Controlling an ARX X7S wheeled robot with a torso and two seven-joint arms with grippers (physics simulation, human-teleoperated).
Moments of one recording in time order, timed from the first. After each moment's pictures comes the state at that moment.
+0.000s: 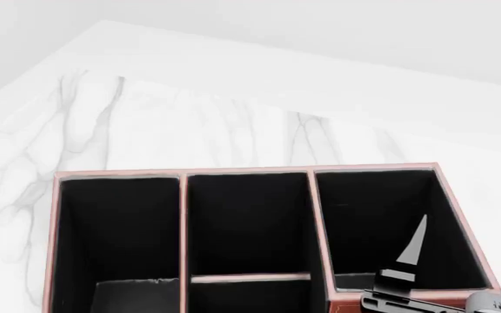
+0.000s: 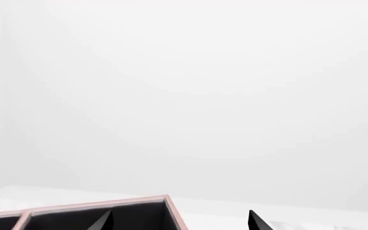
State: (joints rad) left arm -0.51 -0.74 0.74 0.71 -0.66 -0.94 0.51; right arm 0.05 0.34 0.03 -0.42 0.24 0.21 0.32
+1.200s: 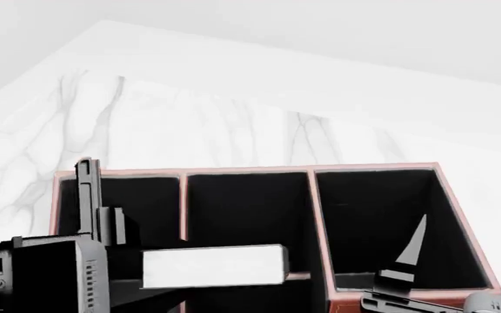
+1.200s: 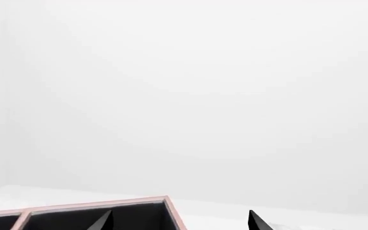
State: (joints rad) left arm -0.91 -0.68 0.78 0.45 -0.30 -0.51 0.66; right arm 0.05 0.36 0.01 -0.42 0.24 0.21 0.34
